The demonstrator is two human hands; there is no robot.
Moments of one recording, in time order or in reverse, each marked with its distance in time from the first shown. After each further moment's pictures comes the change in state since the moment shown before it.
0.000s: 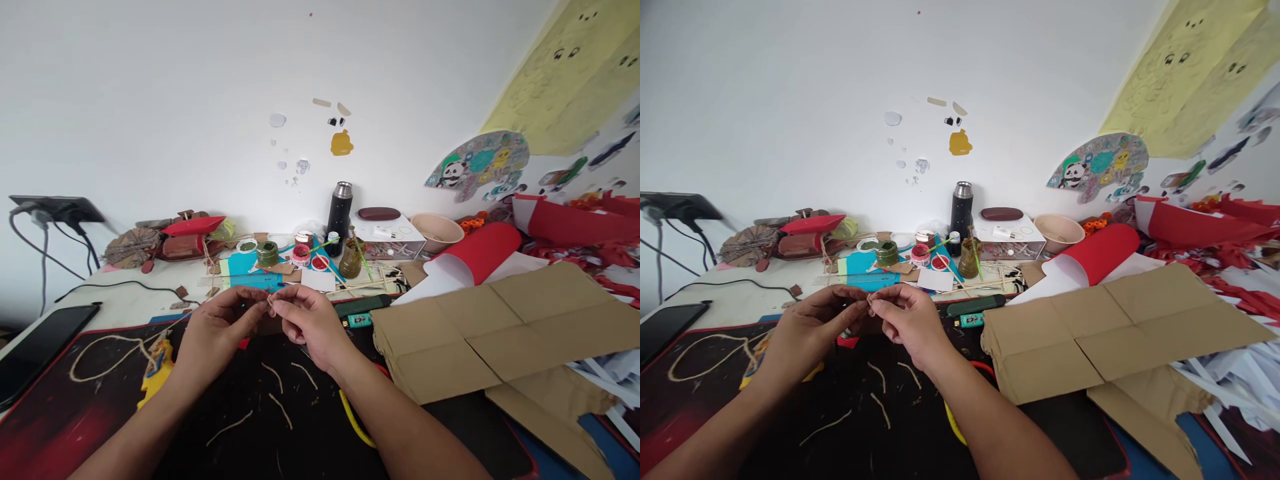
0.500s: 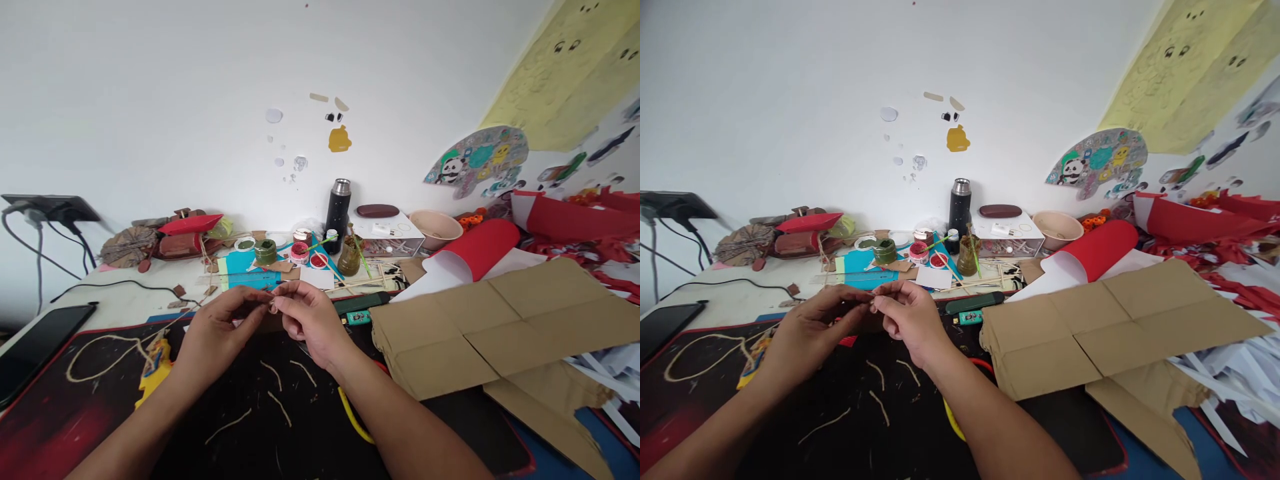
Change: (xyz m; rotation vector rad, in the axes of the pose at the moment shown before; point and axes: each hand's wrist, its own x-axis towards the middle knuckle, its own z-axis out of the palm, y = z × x) left_hand -0.002 0.004 0.001 0.123 -0.020 0.087; right_hand 0.001 -0.001 -0.001 0.048 0.023 0.006
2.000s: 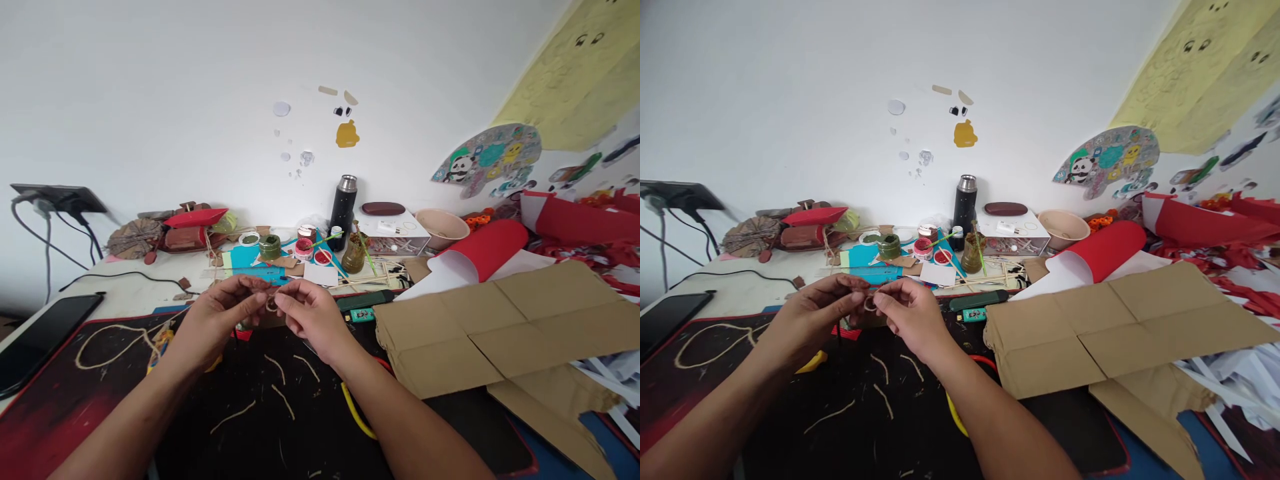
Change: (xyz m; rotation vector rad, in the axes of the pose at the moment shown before) left_hand 0.008 -0.011 -0.010 -0.381 -0.092 -0.213; right_hand -0.001 0.003 -0.003 -0.198 -0.029 -0.038
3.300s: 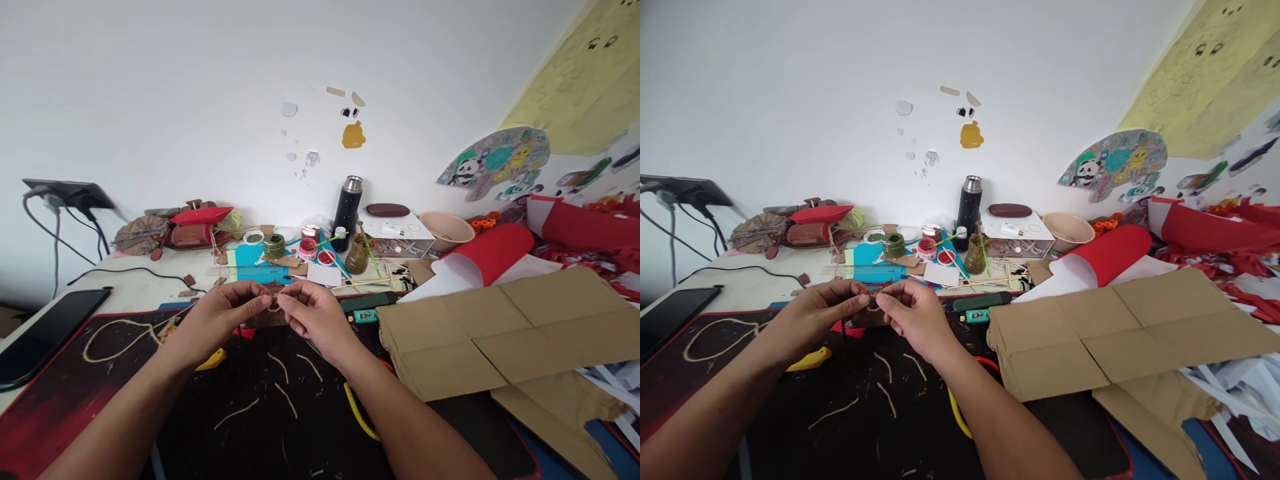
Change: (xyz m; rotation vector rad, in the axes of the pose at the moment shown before) left_hand 0.004 0.002 -0.015 0.219 -0.179 -0.056; right_hand 0.000 -0.001 0.000 -0.025 -0.052 0.023
